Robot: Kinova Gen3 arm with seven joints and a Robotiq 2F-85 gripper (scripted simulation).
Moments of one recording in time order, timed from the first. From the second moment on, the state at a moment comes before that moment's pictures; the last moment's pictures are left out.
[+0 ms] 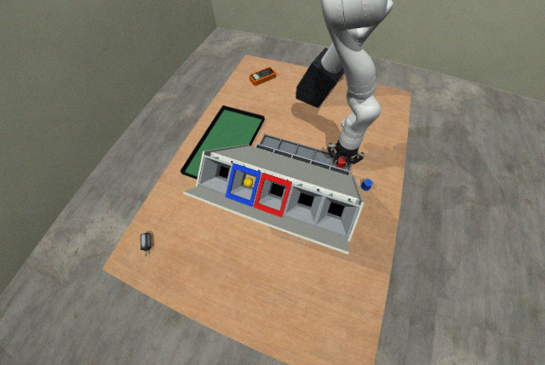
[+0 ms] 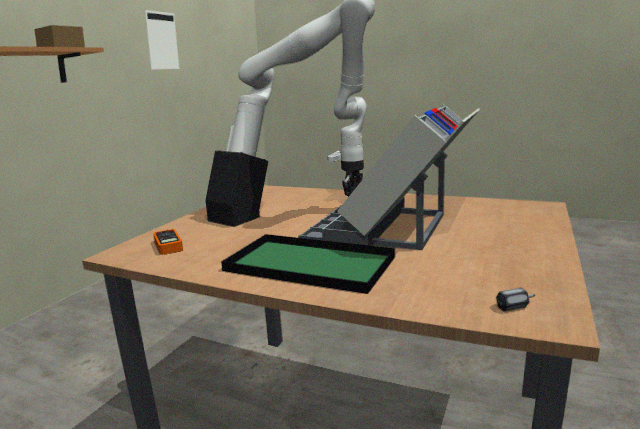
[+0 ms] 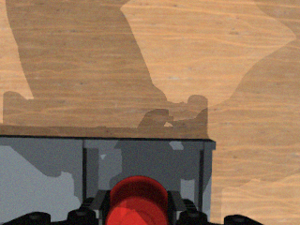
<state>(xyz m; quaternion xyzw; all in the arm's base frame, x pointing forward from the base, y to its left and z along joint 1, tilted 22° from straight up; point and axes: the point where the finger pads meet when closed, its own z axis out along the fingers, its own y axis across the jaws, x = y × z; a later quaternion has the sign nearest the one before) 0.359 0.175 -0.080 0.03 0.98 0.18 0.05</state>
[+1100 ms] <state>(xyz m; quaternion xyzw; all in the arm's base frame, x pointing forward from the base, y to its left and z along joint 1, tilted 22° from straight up) 0.359 0.175 -0.080 0.03 0.98 0.18 0.05</state>
